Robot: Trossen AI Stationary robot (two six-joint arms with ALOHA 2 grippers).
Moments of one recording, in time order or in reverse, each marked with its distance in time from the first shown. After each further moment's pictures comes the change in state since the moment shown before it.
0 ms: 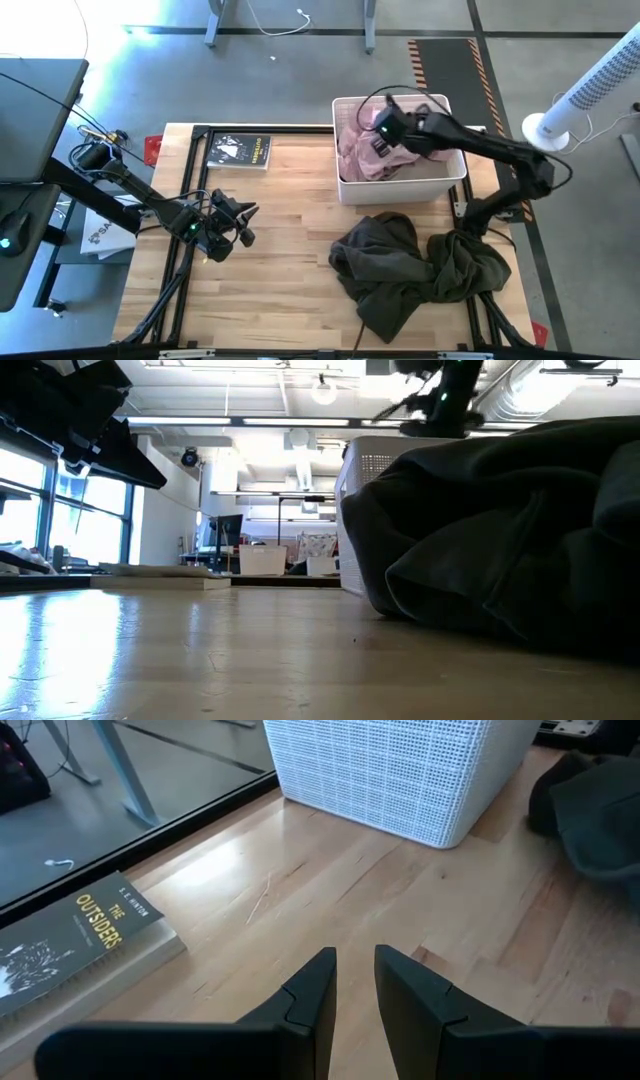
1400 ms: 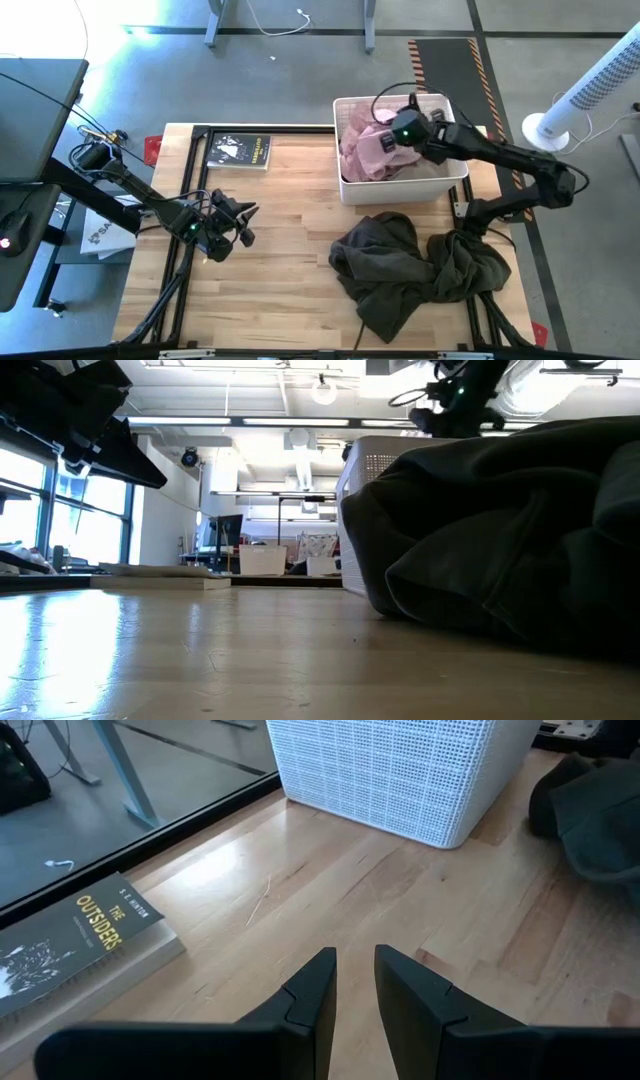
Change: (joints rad) left arm 0.000 0.000 0.000 0.003 -0.004 0.000; right arm -0.005 -0.184 -0.207 0.256 0.023 0.082
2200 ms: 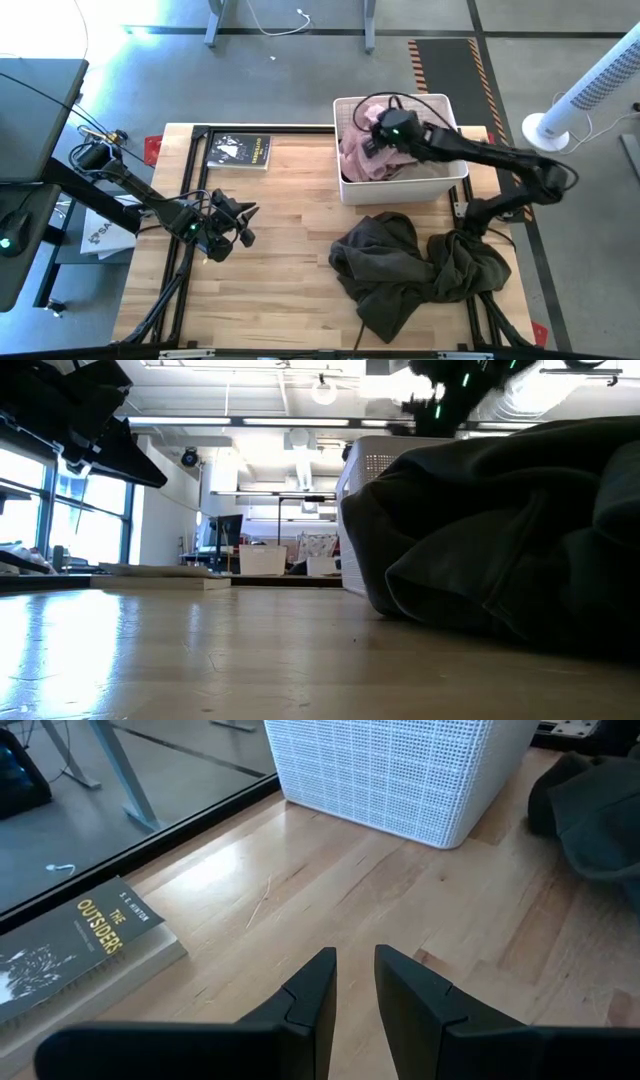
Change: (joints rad) left arm 0.000 0.000 0.000 0.007 -0.001 0.018; right arm -0.031 0.070 -0.104 0.362 -0.251 -0.168
